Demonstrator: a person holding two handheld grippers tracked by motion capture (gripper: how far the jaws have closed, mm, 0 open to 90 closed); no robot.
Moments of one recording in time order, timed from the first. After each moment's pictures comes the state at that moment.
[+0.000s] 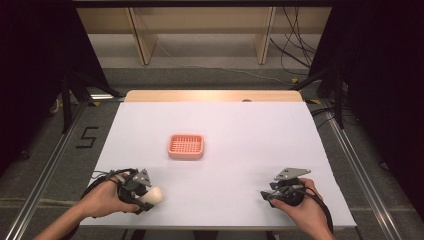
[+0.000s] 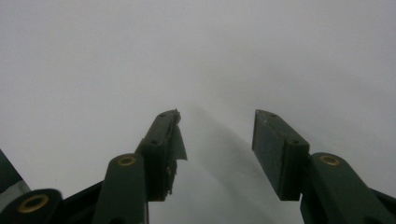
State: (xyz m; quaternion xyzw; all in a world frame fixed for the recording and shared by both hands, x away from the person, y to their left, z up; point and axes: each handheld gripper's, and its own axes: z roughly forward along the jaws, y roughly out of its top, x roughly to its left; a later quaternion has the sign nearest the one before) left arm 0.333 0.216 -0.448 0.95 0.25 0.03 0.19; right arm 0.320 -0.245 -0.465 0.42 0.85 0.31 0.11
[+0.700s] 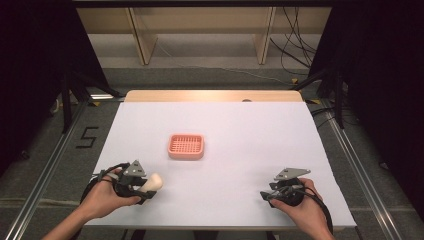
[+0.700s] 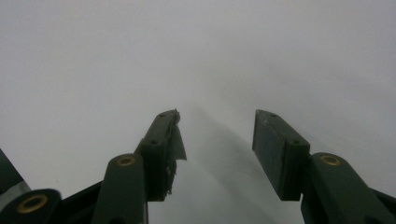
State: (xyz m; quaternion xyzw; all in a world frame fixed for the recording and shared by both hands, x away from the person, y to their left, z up) left arm 0.336 0.224 -0.445 0.90 0.32 0.09 0.28; right arm 0.320 -0.243 -0.467 0.42 0.84 0.32 0.11
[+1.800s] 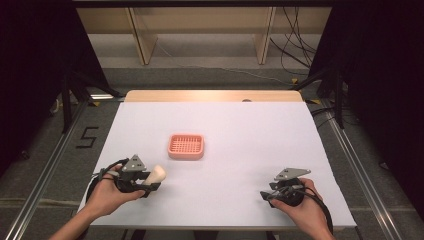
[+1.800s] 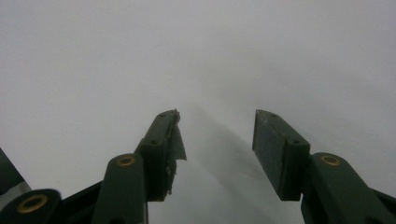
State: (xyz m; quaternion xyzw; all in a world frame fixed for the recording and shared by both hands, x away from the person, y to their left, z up) left arm 0.342 0.218 -0.444 0.87 0.35 0.12 0.34; right arm 0.321 -0.244 -0.468 0.41 0.84 0.32 0.12
